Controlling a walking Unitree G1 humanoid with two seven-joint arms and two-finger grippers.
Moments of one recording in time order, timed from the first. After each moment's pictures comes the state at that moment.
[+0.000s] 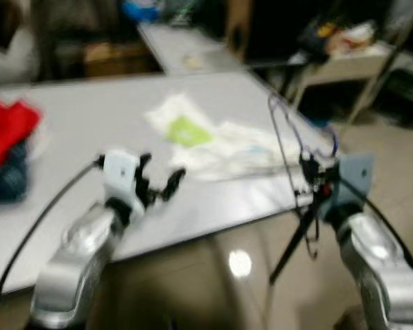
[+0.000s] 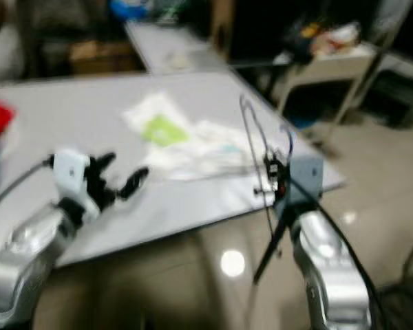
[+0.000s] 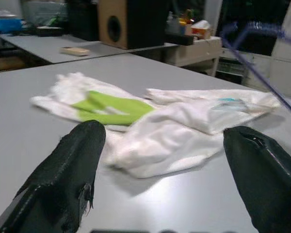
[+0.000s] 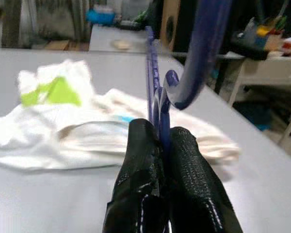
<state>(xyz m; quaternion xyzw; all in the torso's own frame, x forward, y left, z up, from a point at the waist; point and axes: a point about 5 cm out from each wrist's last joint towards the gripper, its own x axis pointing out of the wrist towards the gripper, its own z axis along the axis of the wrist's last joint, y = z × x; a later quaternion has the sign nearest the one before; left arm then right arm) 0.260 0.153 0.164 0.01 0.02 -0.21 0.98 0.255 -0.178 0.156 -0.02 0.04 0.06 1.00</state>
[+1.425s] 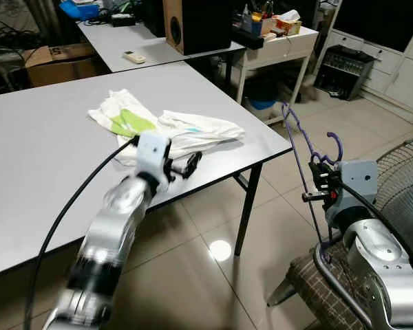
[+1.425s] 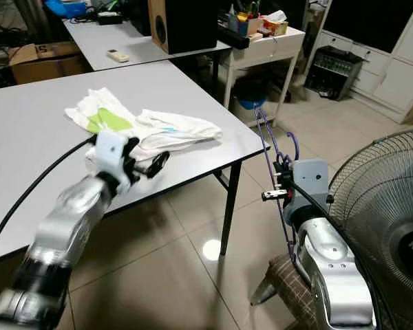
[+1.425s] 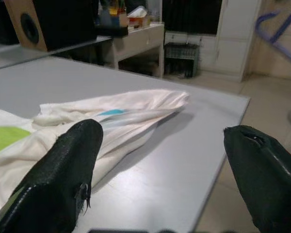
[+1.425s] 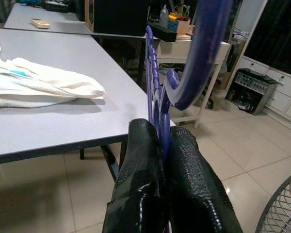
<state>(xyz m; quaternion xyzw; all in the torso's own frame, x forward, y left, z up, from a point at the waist) 0.335 0.130 0.144 0.04 0.04 -0.22 0.97 0.252 -0.191 0.149 -0.07 0.05 0.03 1.00</state>
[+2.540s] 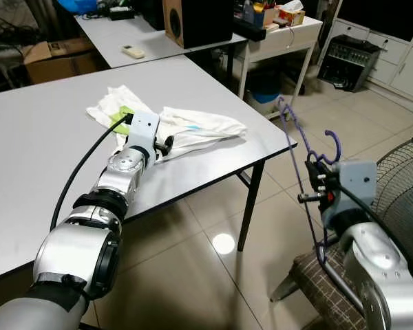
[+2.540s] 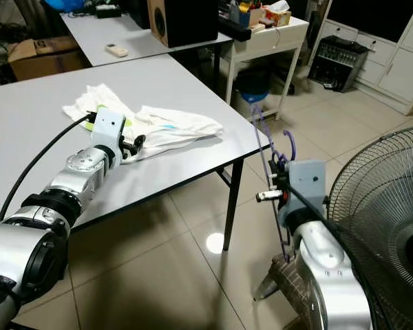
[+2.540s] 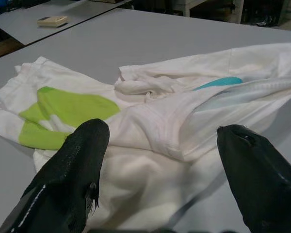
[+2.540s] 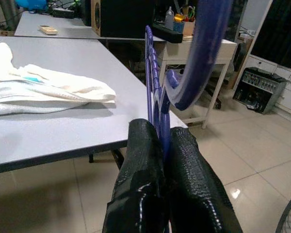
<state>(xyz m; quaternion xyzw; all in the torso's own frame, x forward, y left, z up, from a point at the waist) 0.396 0.166 0.140 0.11 0.10 -0.08 0.98 0.237 -0.177 0.156 -0.06 0.03 0.03 1.00</state>
